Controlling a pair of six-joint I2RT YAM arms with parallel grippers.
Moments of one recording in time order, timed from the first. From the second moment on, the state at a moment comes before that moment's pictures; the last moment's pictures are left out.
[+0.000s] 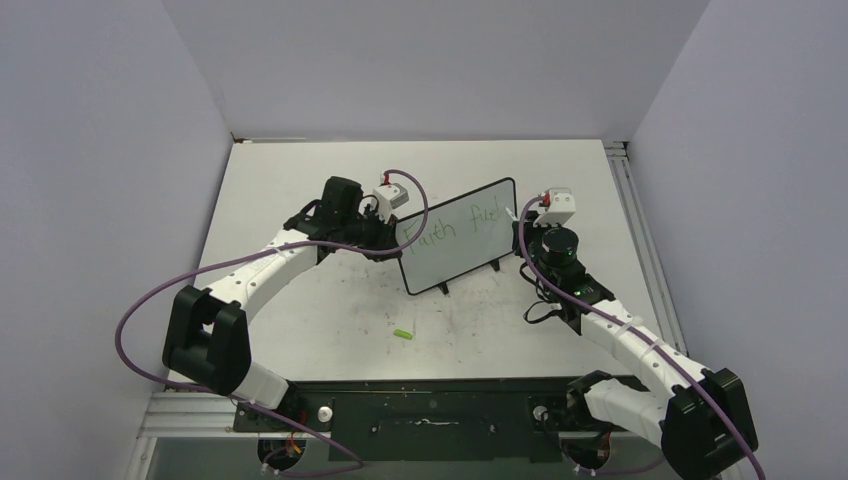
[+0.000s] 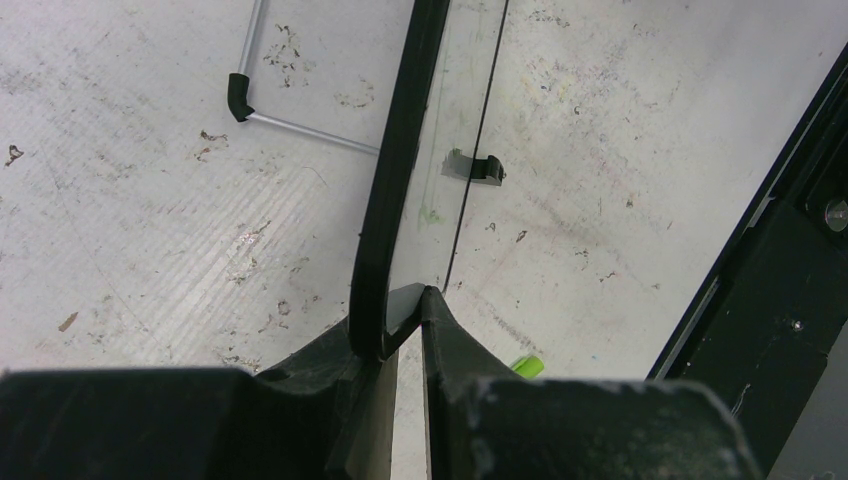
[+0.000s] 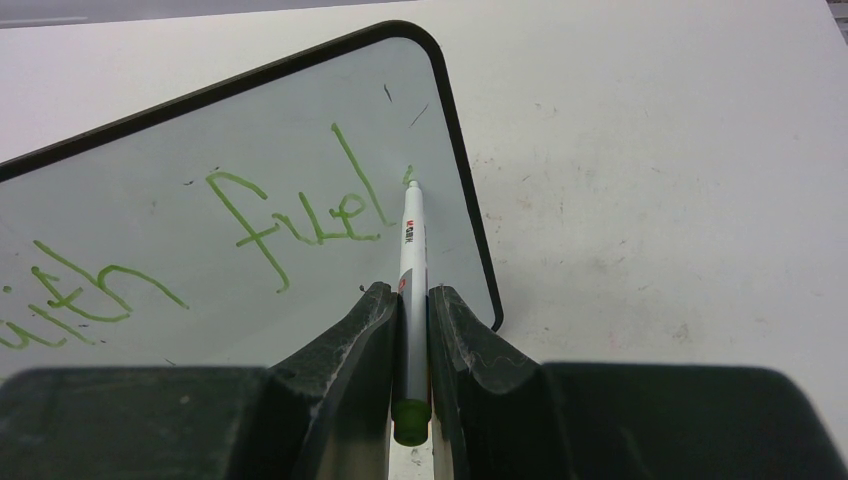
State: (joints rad) left arm -0.44 1.50 1.10 -0.40 0.52 0.10; right arm 0.44 1.04 0.58 0.22 0.27 0.22
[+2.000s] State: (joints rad) left arm -0.44 1.50 1.10 -0.40 0.51 0.10; right arm 0.48 0.92 0.58 0.11 0.36 0.25
